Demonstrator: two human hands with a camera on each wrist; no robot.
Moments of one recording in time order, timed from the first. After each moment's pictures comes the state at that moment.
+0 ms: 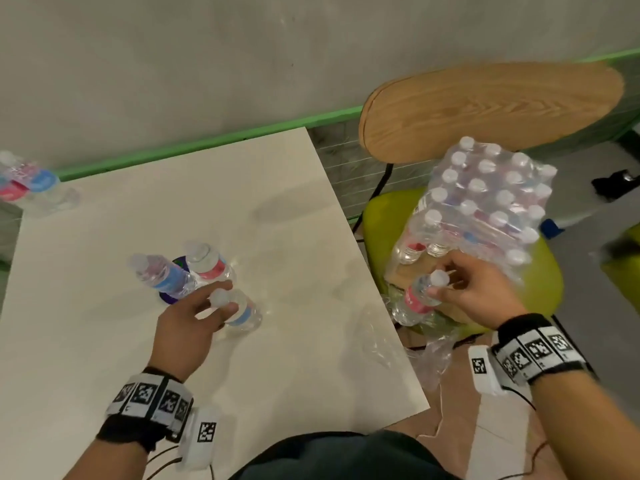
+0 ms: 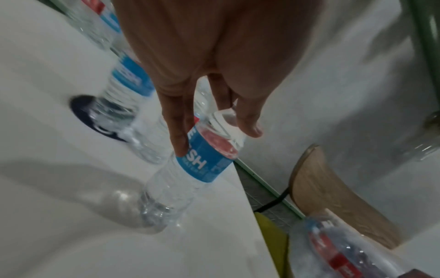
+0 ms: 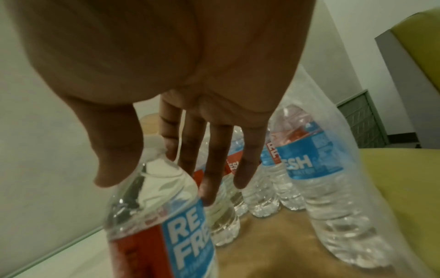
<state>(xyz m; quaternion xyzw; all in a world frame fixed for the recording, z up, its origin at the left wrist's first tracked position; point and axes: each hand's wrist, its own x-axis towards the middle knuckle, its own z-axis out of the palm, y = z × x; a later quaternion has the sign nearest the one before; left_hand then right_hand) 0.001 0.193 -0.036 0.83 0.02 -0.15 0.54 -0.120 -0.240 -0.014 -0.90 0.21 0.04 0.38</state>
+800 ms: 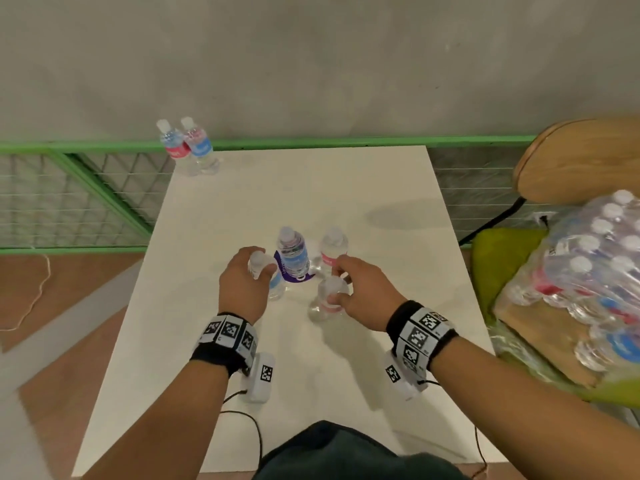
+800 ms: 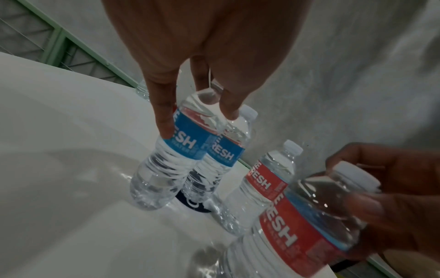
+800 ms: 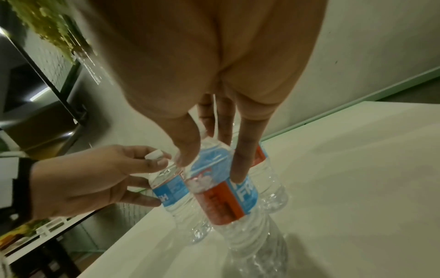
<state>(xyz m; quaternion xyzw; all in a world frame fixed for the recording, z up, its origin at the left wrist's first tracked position) 0.044 0.317 -0.050 0.88 0.12 0.02 0.46 0.019 0.084 -0.025 -0.91 -0.07 0.15 0.37</state>
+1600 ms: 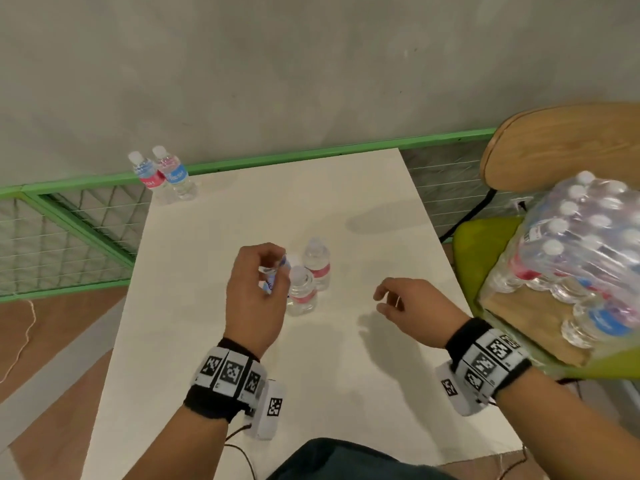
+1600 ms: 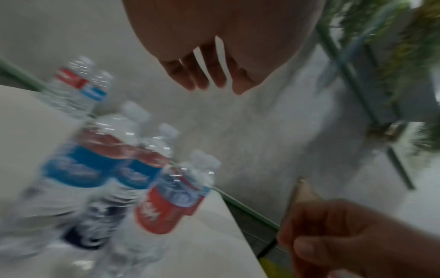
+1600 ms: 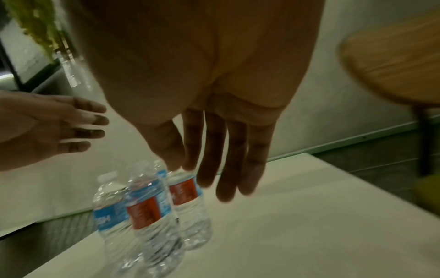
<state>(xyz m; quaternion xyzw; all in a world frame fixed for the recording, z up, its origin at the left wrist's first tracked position) 0.017 0.264 0.025 0.84 -0.07 0.13 0.52 -0.019 -0.002 -0.012 -0.95 -0.02 0.15 0.29</state>
